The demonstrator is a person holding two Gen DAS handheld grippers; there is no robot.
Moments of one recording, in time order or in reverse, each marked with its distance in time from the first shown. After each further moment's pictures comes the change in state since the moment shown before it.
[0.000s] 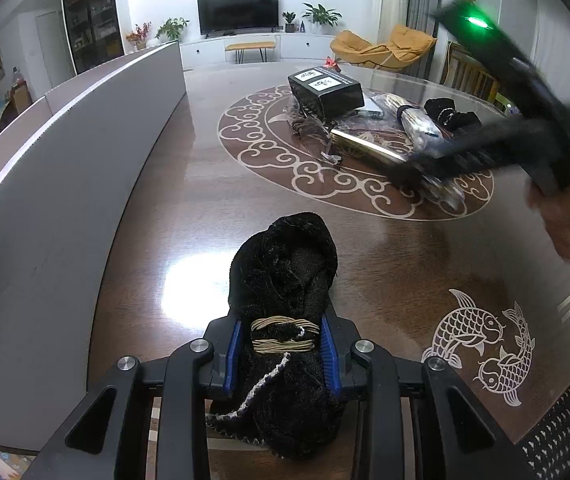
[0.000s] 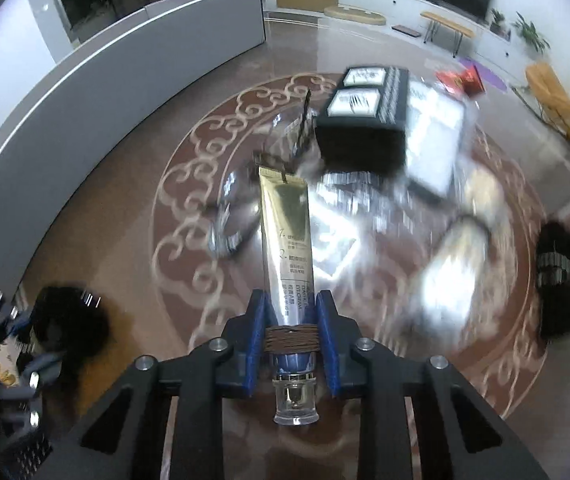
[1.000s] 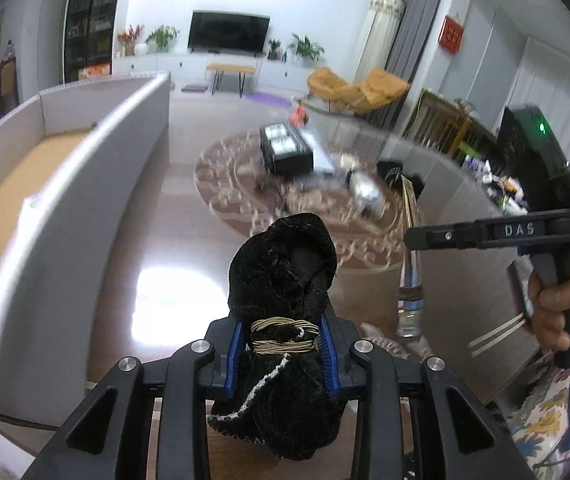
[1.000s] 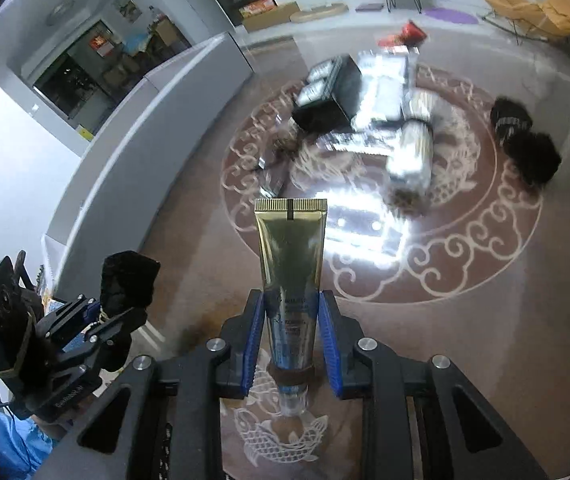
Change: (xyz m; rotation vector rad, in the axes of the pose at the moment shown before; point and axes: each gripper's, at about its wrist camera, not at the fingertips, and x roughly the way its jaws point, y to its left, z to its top) left arm -0.073 0.011 0.014 -0.105 -0.119 -0.201; right arm -0.094 -0.016 -0.059 0.297 -0.075 0.221
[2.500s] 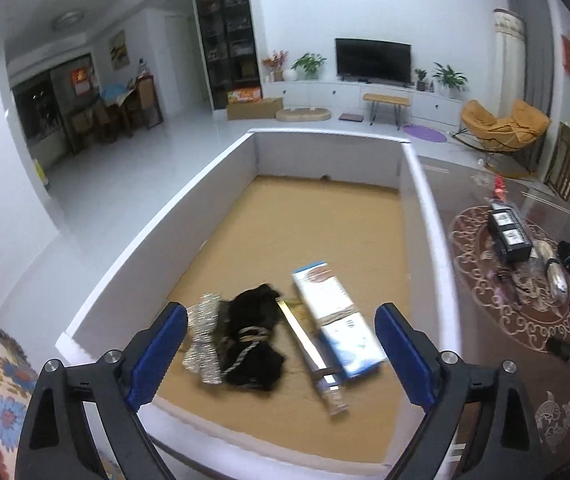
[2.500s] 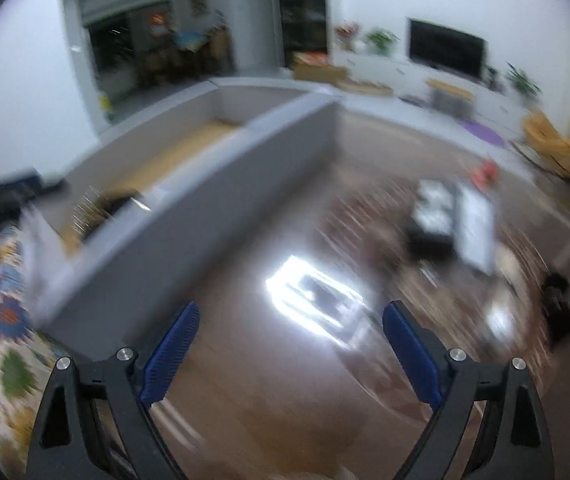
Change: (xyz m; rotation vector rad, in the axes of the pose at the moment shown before) left arm -0.063 0.167 0.064 -0.098 -0.074 0.562; right arm 0.066 0.127 0.022 -0.324 -0.183 -0.184
